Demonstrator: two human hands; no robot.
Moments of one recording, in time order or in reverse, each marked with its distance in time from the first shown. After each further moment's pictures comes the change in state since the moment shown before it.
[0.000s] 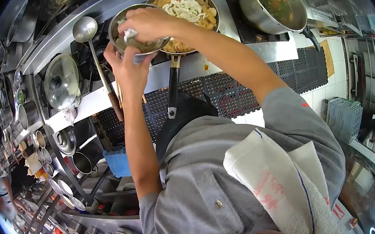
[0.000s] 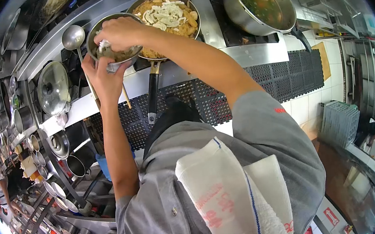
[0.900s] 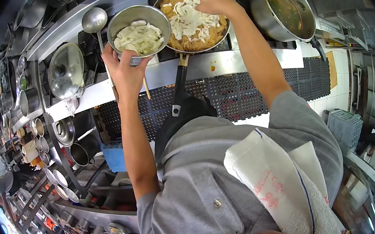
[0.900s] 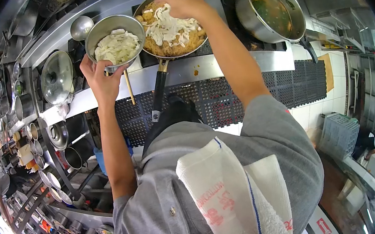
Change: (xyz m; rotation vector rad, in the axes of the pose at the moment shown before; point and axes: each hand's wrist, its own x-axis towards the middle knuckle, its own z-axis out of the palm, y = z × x) left_hand -0.010 -0.027 -0.021 0.045 0.025 0.008; right_hand -0.046 0.104 -0.036 -0.060 0.022 0.098
